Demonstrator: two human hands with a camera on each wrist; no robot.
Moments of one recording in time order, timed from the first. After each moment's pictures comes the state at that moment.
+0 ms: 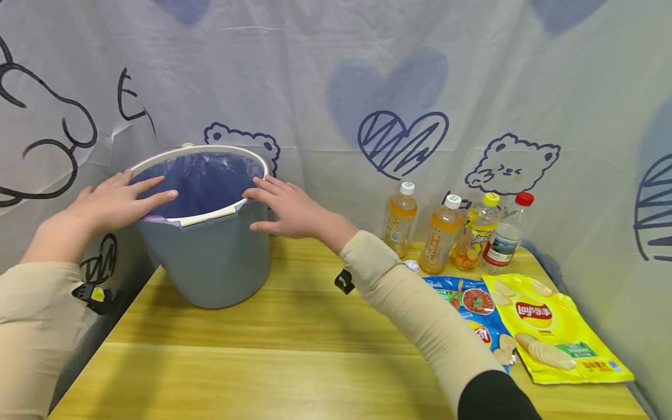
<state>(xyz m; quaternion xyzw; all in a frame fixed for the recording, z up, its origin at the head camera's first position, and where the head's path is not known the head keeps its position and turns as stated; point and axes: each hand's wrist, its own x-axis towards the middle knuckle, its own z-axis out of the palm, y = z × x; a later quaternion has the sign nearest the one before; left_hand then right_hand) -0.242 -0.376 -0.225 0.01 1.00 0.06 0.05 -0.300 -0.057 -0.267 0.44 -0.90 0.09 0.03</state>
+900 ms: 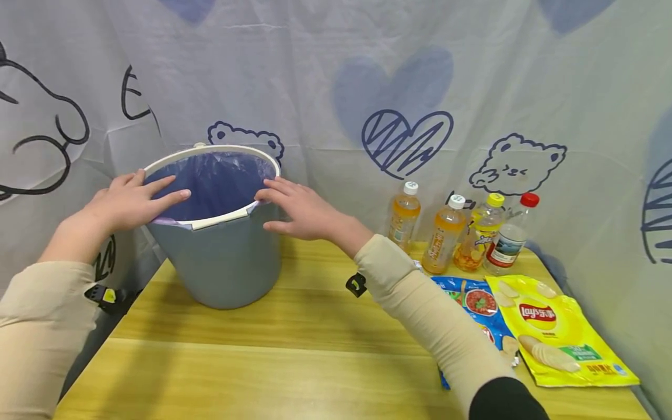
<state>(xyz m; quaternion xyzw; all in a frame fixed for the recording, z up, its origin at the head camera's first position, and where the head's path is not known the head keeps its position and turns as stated) -0.236 -0.358 -0.223 0.00 1.00 0.05 0.05 -0.294 -0.040 -0.267 0.46 -0.88 0.10 0.06</state>
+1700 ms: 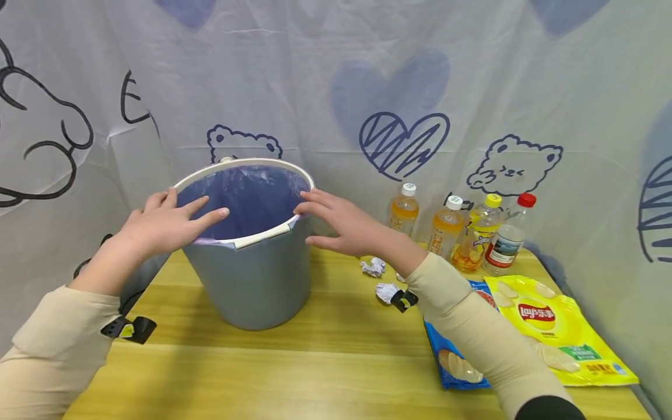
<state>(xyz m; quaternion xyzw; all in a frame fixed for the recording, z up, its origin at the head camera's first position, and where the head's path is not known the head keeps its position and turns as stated) -0.204 -0.283 -0.229 -0.01 0.99 0.09 0.07 -0.273 0.039 -0.275 0.50 -0.85 0.15 0.09</state>
